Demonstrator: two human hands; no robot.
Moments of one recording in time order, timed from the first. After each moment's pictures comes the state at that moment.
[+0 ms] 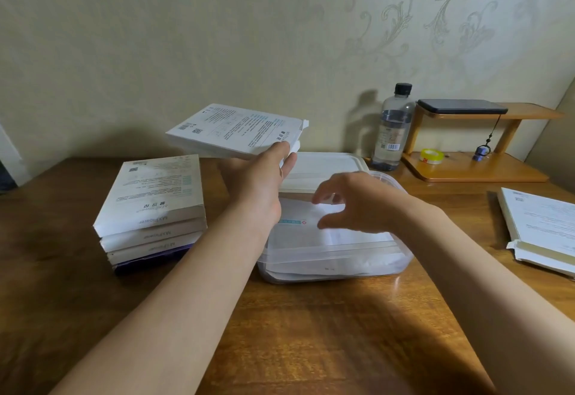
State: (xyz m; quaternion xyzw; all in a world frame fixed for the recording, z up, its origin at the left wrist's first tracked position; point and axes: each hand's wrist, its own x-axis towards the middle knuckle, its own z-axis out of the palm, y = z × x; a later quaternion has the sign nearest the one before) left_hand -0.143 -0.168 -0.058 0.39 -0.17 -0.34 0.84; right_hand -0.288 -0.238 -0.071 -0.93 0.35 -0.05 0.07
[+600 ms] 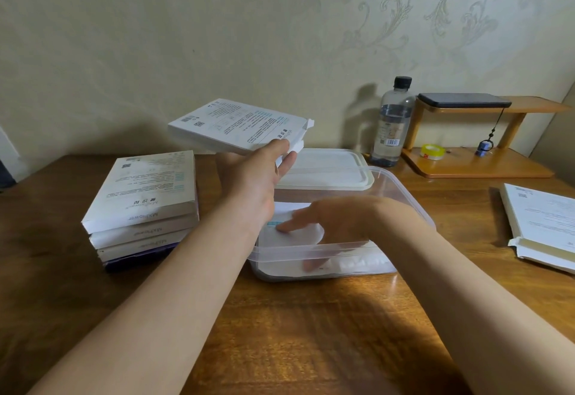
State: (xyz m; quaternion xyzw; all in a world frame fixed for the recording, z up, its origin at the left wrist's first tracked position) left_hand -0.145 -0.170 -0.062 0.40 -0.20 -0.35 0.82; right_hand -0.265 -0.232 -0.081 -0.93 0.30 0.17 0.16
